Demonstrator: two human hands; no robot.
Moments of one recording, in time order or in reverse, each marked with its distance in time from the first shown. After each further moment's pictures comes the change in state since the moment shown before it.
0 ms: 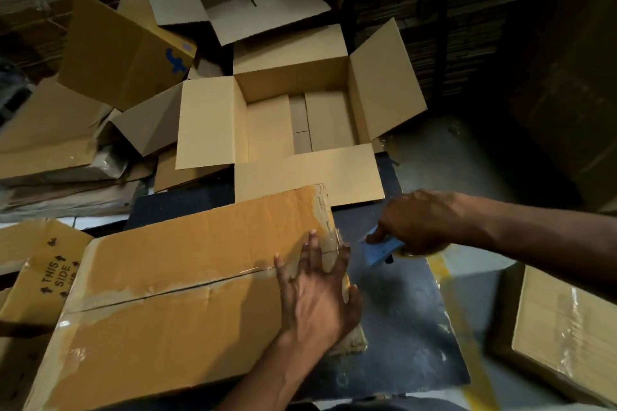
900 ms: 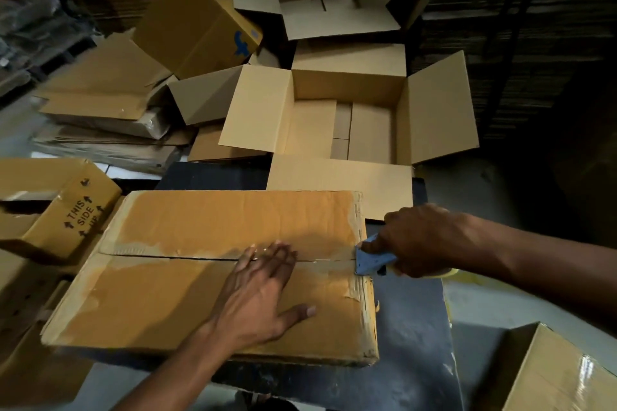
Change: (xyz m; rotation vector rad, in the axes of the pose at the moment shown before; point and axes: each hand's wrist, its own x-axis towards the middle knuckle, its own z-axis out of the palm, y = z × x) left_hand -0.042 -0.123 -0.018 -0.044 -0.012 0.026; right_hand 0.021 -0.047 -0.055 -0.205 0.062 -0.070
